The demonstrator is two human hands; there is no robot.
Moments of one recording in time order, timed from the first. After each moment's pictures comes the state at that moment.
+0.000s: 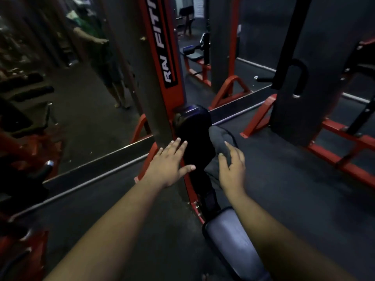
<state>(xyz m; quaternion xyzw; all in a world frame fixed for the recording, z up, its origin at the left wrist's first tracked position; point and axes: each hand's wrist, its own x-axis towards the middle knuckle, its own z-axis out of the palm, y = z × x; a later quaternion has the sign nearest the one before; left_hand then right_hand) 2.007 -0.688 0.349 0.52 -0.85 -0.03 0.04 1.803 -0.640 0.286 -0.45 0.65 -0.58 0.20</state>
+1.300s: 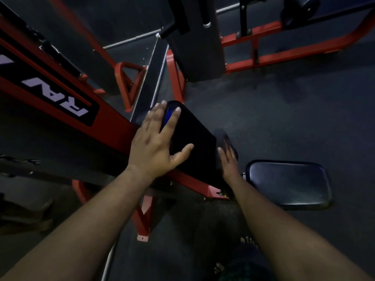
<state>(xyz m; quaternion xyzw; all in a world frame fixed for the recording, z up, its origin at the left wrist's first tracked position) 1.987 -0.955 0.338 0.01 -0.98 0.07 0.19 1.887 -0.804 0.098 -0.07 0.77 -0.56 0.29</state>
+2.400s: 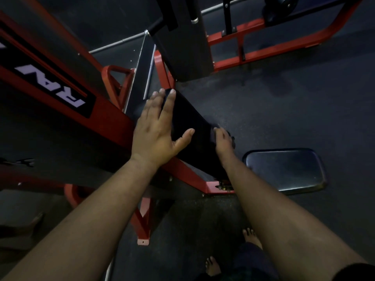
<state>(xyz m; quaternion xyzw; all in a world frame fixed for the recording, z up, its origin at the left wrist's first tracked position) 1.990 -0.959 0.335 0.01 -0.98 0.02 0.19 1.881 -0.830 0.139 0.06 0.73 -0.64 0.23</state>
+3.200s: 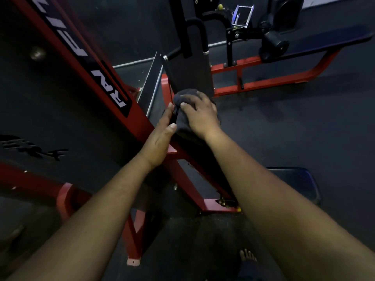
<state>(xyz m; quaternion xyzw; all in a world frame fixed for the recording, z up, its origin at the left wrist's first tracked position) 2.029 -0.994 0.362 0.06 -0.86 -0.50 0.06 1.905 -0.879 0.342 -0.19 0.82 -0.54 0.09</state>
